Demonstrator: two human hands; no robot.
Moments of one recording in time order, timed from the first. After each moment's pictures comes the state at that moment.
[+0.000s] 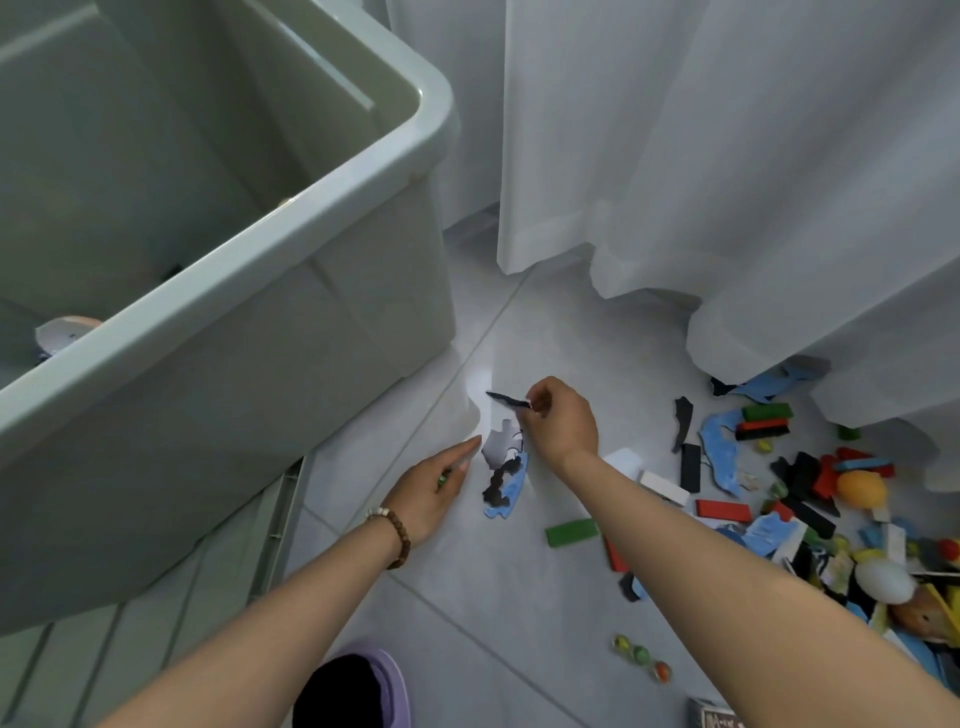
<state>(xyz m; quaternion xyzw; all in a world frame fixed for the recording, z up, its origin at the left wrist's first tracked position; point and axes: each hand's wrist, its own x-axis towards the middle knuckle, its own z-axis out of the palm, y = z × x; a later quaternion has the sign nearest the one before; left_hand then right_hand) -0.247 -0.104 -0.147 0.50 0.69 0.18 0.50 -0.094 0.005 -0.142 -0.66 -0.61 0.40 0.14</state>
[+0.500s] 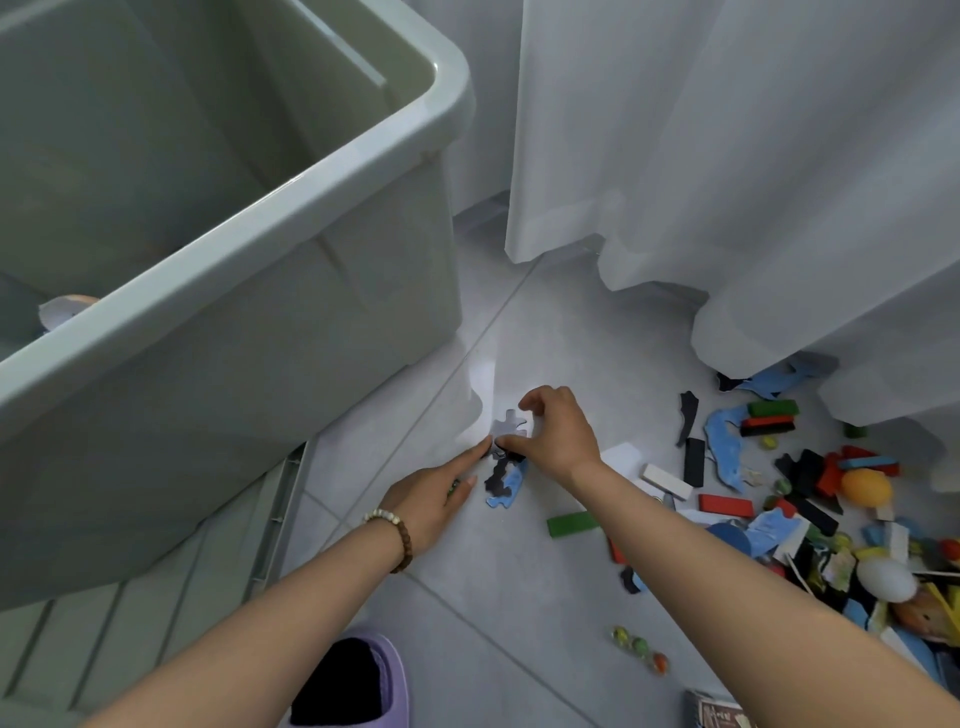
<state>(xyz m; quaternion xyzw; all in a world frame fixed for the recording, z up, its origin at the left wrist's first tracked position) -0.245 -0.116 -0.141 0.58 0.69 0.04 0.43 -0.090 -0.013 -0.139 -0.61 -0.67 0.42 0.06</state>
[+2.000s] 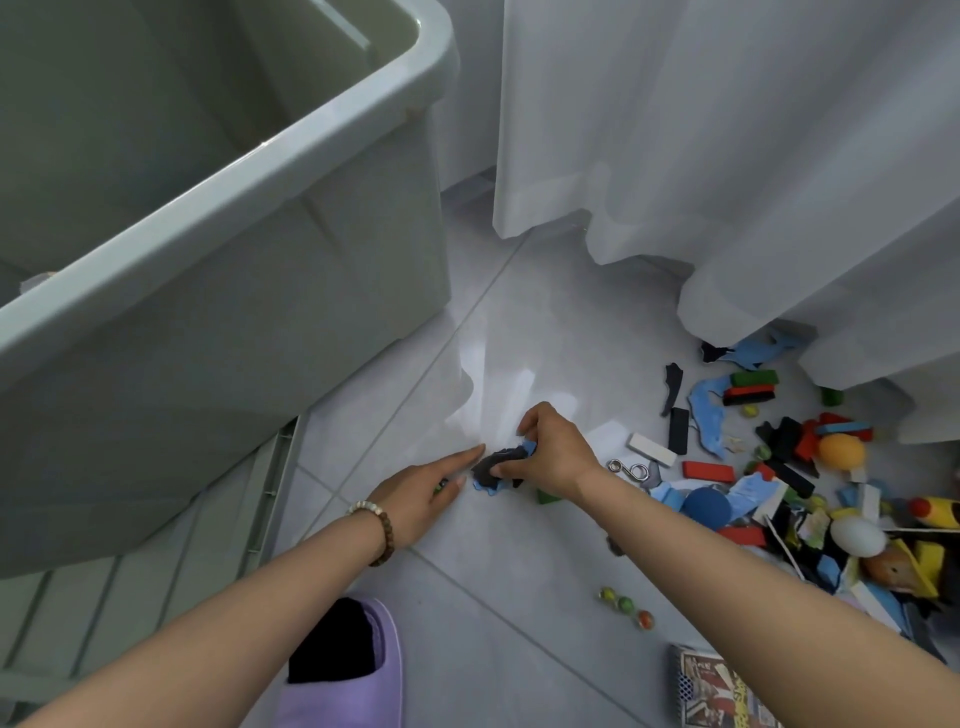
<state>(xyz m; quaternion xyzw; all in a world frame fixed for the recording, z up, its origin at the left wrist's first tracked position) -0.247 -0.139 -0.148 0.58 0.65 0.04 0.49 -0.070 -0.050 -0.126 -0.59 -0.63 0.50 -0.02</state>
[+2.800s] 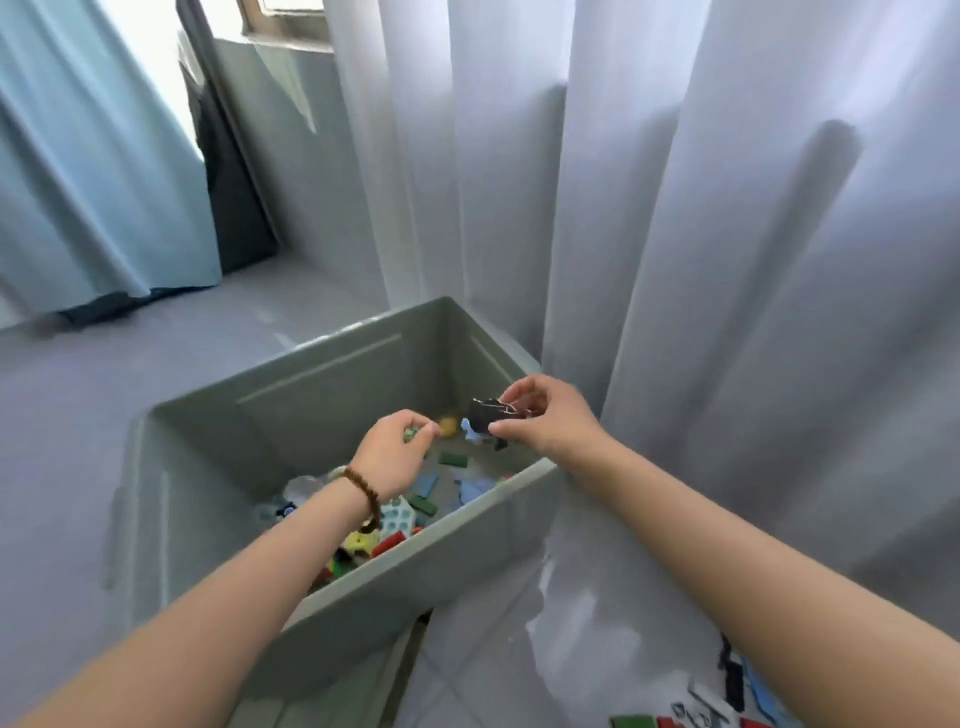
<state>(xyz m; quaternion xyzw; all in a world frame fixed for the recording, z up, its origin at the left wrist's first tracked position) -0.374 -0.075 0.182 0.43 0.78 0.36 0.27 -0.216 0.015 0.202 -0.43 -0.69 0.54 0.24</state>
